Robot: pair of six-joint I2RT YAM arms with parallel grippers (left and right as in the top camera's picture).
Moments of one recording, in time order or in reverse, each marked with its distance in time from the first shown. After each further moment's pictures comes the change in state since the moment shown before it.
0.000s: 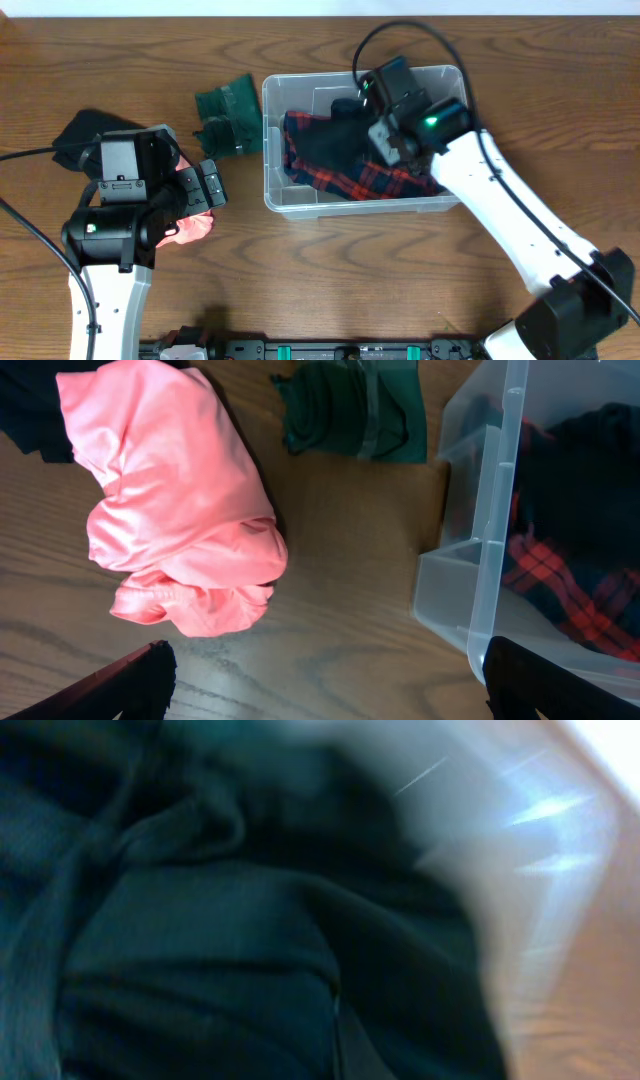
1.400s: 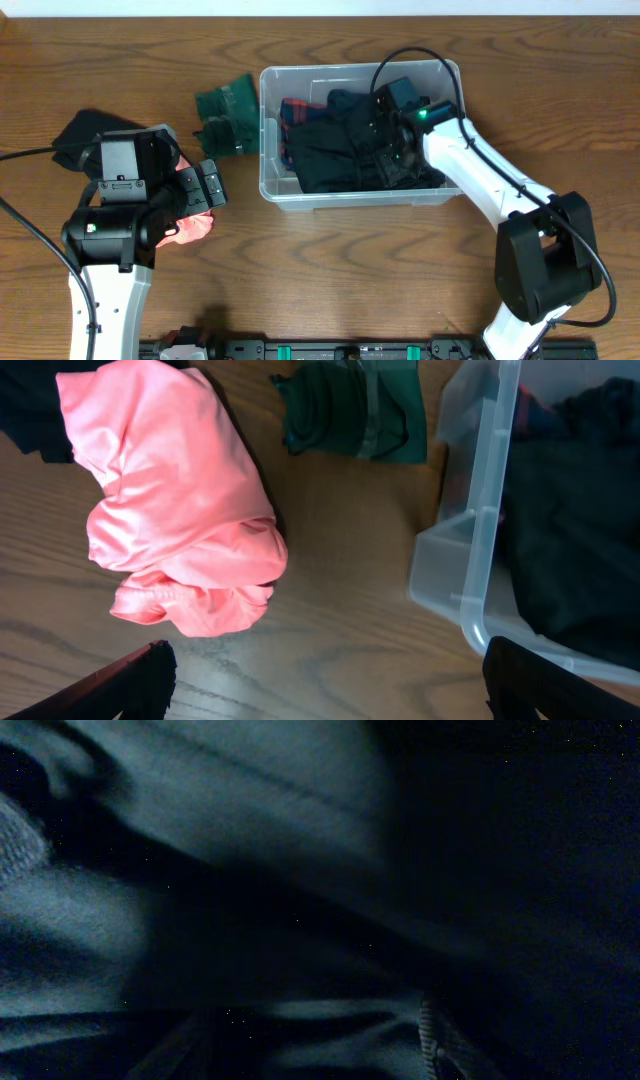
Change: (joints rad) left arm 0.000 0.000 0.000 0.000 0.000 0.000; right arm -0.125 0.177 -0.096 0.023 -0.256 0.106
